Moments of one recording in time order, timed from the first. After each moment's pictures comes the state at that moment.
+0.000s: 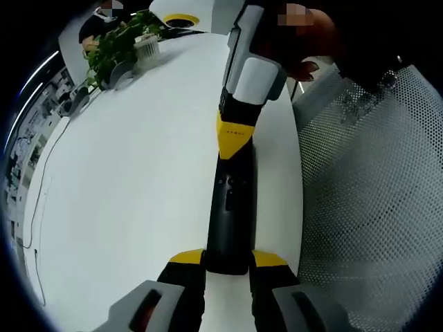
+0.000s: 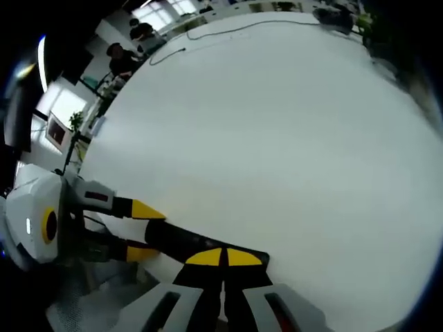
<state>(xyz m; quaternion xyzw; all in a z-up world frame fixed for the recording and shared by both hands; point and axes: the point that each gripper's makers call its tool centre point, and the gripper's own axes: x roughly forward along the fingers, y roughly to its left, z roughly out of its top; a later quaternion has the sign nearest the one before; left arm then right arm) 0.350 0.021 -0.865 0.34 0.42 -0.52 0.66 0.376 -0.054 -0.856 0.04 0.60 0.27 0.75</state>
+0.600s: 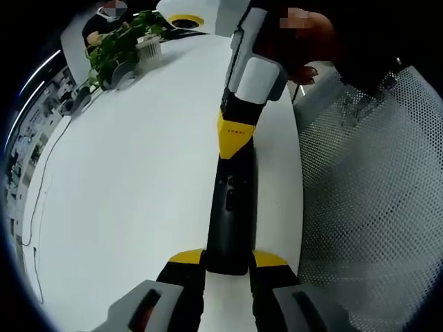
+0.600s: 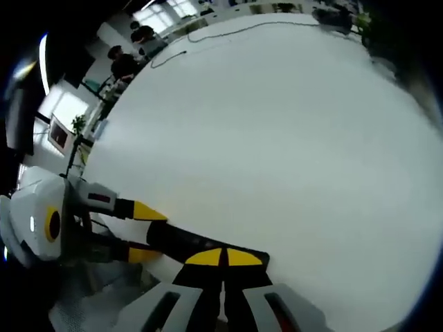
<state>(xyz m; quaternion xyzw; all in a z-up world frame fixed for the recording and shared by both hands) 0.350 0.022 -0.864 0.33 0.42 -0.52 0.67 0.376 -0.057 -0.852 0.07 0.60 0.28 0.75</state>
